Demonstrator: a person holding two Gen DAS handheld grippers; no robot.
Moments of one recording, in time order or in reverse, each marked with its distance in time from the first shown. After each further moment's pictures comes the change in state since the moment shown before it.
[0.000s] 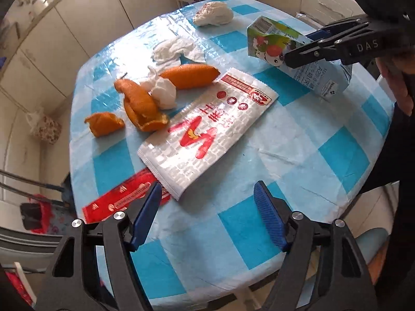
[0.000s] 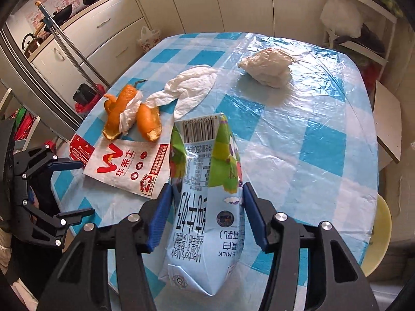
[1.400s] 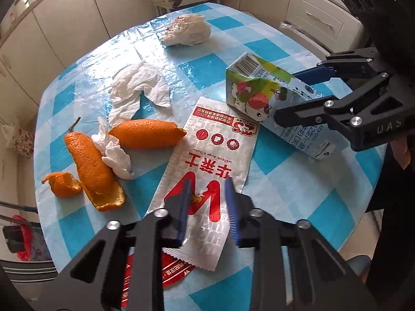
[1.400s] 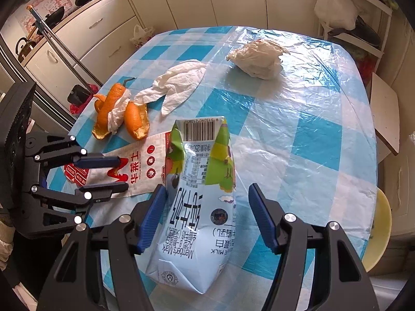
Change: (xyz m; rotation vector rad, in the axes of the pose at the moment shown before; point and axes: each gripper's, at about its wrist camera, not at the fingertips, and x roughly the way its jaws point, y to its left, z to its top) left arm 0.034 -0.014 0.065 0.007 -0.021 -0.163; right arm 0.006 -0.007 -0.001 0.026 0.024 -0.015
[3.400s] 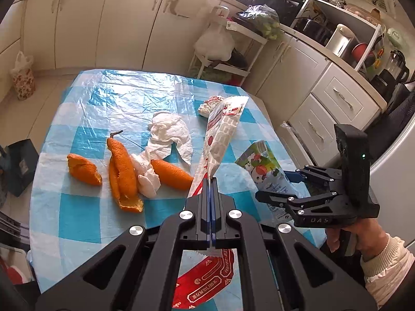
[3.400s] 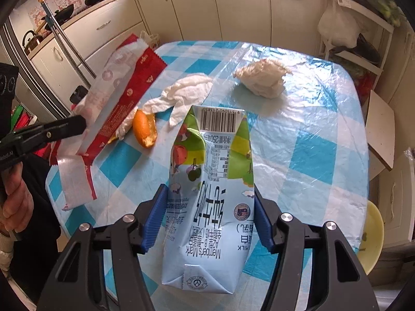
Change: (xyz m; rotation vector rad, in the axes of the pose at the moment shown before) left arm -0.081 0.055 -0.020 -0.463 -0.373 -0.193; right arm -0.019 0.011 -0.001 -0.060 -0.092 -0.031
